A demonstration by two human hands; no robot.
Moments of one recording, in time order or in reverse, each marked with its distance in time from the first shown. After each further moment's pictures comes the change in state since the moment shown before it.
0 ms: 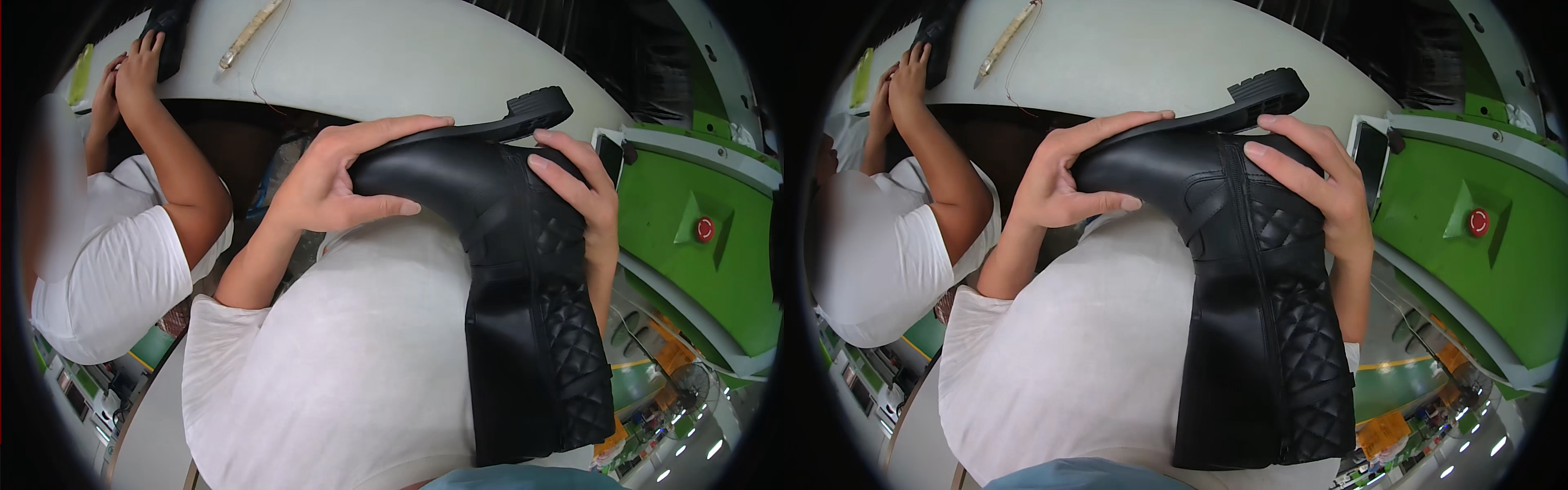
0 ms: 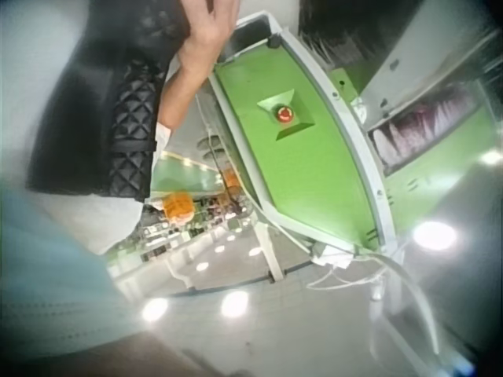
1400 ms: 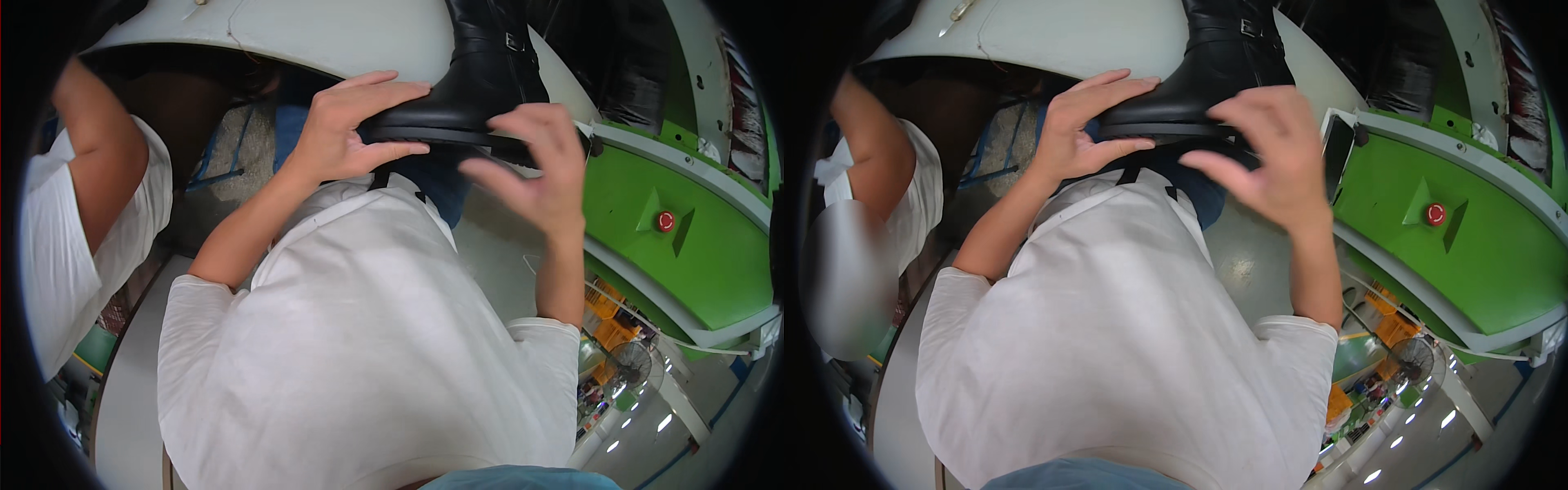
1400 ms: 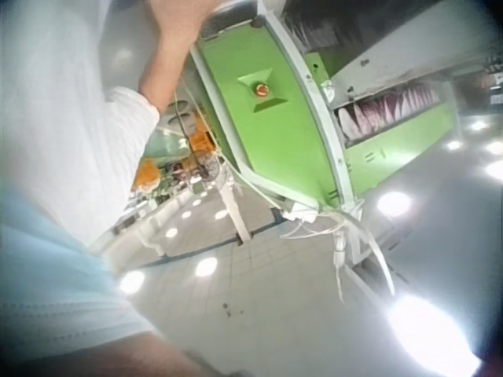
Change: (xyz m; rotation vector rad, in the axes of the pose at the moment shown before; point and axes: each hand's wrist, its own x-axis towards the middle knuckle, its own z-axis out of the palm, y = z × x) left_hand -0.014 -0.084 0.039 0.358 0.426 0.302; right_hand 0.040 -0.023 0.036 -0.205 -0.084 -0.010
